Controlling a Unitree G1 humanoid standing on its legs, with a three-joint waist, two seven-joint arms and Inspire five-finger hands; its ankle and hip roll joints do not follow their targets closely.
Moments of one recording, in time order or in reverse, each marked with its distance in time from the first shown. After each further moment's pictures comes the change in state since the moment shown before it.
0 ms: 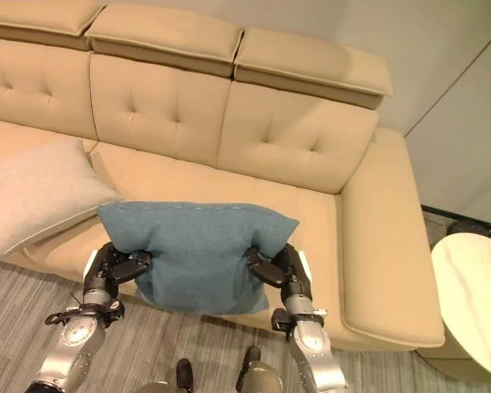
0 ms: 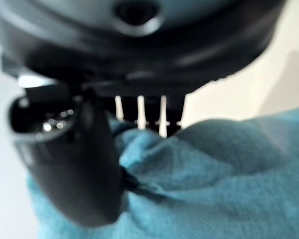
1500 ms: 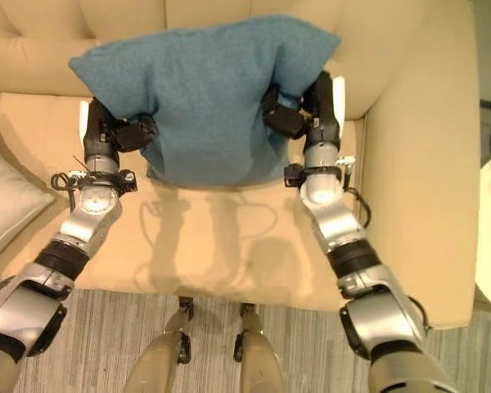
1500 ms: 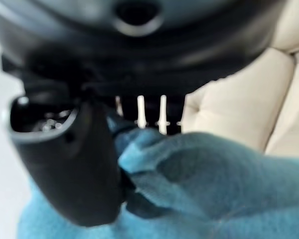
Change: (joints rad) left arm -0.920 0.113 -0.211 0.390 0.034 -0.054 0.229; right arm -0.962 -0.318 0.177 0.361 -0.064 -0.004 -0.287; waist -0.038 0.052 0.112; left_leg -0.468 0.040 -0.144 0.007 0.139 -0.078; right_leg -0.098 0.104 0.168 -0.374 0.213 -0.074
